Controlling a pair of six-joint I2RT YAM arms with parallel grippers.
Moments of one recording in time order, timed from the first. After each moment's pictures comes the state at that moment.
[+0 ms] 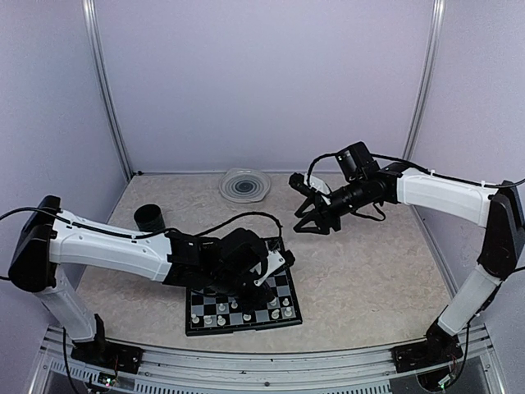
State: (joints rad) left arm -1.21 1.65 1.09 -0.31 -0.02 -0.16; right arm 0.60 1.63 1.29 -0.48 -0.65 -0.55
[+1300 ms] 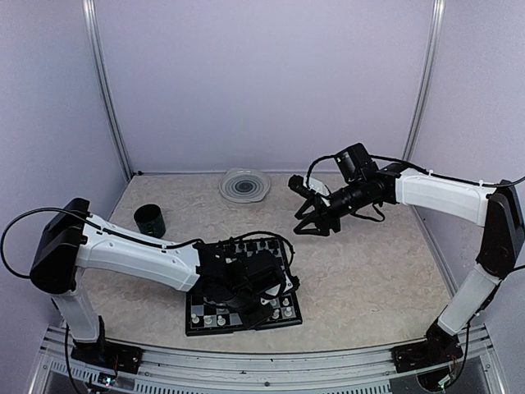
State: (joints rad) left arm -1.28 1.83 1.19 -0.51 -0.10 -0.10; right arm 0.60 1.64 1.29 -0.49 -0.64 -0.56
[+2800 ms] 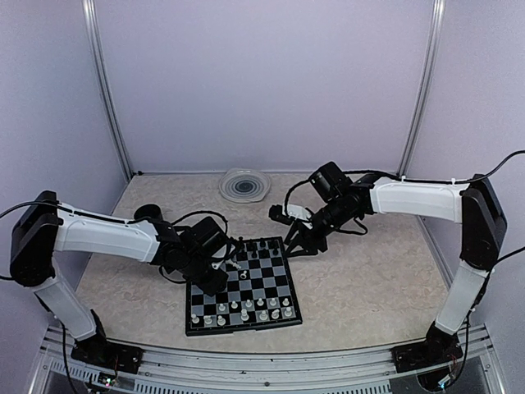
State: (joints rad) left arm -0.93 1.64 0.94 -0.48 -0.08 -0.19; right arm 0.71 1.77 1.32 -0.55 -0.56 -0.62
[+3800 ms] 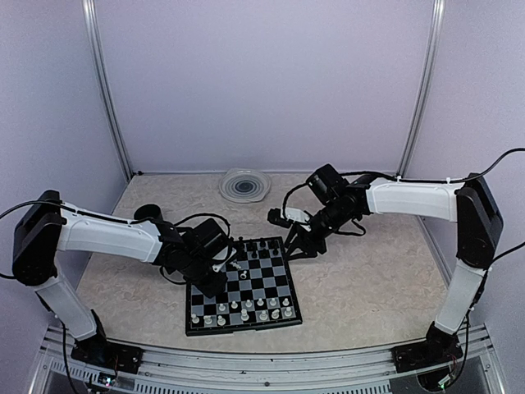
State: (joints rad) left arm -0.93 1.66 0.94 -0.50 -0.06 -0.17; right arm 0.72 1.80 1.33 -0.58 -0.56 -0.63
